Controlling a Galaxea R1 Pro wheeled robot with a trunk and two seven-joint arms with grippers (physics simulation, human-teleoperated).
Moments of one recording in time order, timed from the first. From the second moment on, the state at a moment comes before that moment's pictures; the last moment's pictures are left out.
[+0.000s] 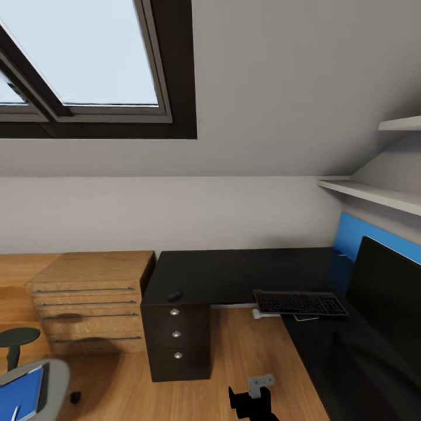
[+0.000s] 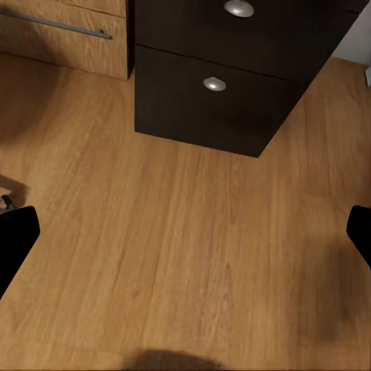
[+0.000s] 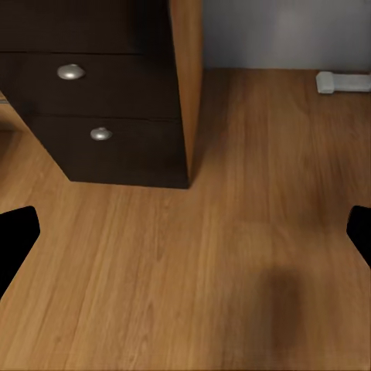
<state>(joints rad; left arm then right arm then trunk) -0.11 -0.05 0.08 -0.41 0.16 -0.36 -0.01 -0.51 0.17 0.48 0.02 -0.37 -0.42 -0.01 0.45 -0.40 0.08</state>
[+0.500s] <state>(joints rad) -0.11 -0.05 0.08 -0.41 0.16 -0.36 -0.01 -0.51 0.17 0.48 0.02 -0.37 -0.42 -0.01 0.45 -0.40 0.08</state>
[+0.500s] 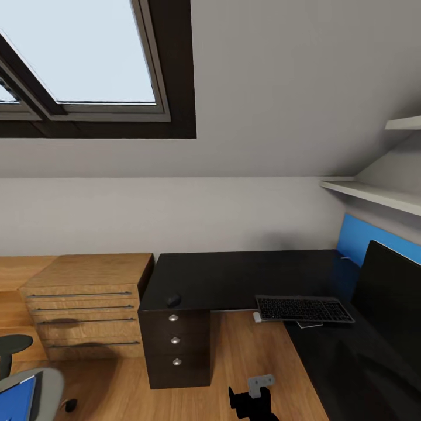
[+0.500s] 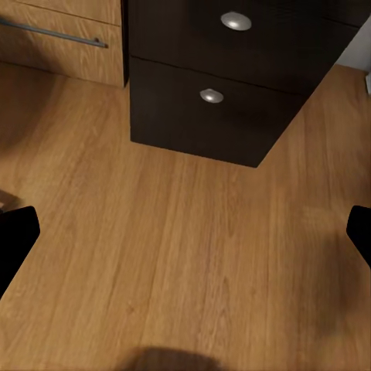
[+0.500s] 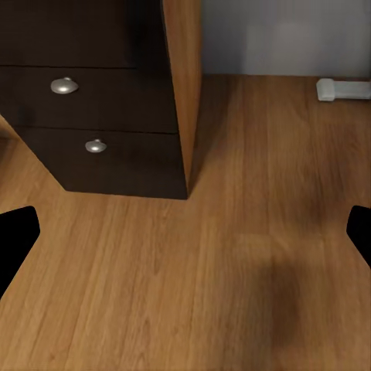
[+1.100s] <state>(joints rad) -0.11 -0.05 0.08 -0.41 0.16 -0.36 -0.01 -0.52 0.17 0.48 0.01 -0.37 -0.42 -0.02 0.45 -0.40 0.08</state>
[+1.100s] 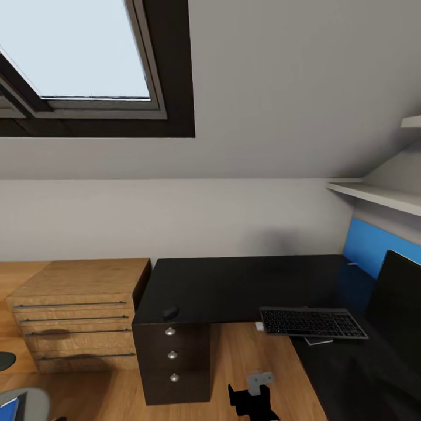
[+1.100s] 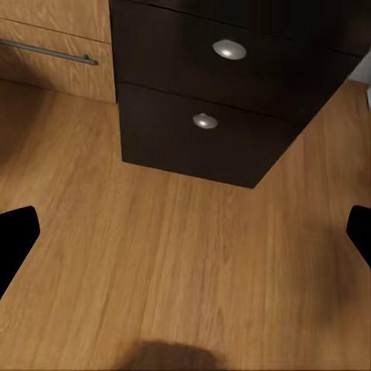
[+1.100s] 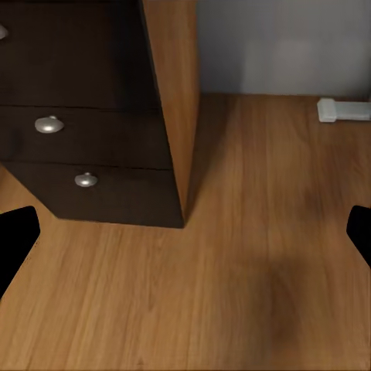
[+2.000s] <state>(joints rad) -0.11 -0.05 0.08 -0.40 0.16 -0.36 -0.01 -0.52 -0.05 0.04 -0.97 -0.36 0.32 -0.23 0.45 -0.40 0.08</state>
